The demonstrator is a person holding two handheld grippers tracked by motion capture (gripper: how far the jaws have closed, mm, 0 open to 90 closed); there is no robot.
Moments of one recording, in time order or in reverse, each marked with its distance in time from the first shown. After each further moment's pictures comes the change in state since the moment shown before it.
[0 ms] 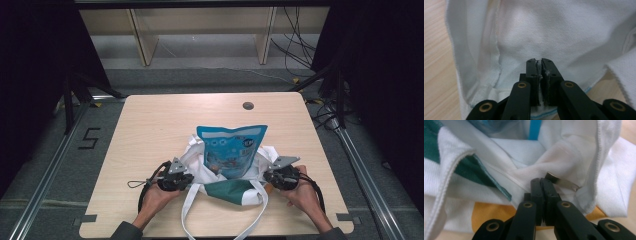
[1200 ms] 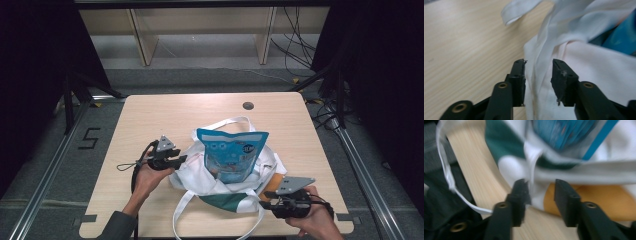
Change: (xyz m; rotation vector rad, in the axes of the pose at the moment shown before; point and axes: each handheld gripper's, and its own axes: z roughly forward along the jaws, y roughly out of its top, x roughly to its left) left arm 0.039 0.038 -0.038 -0.152 0.081 -0.076; right arm 0.060 -0.010 -0.082 -0.120 0.193 -0.049
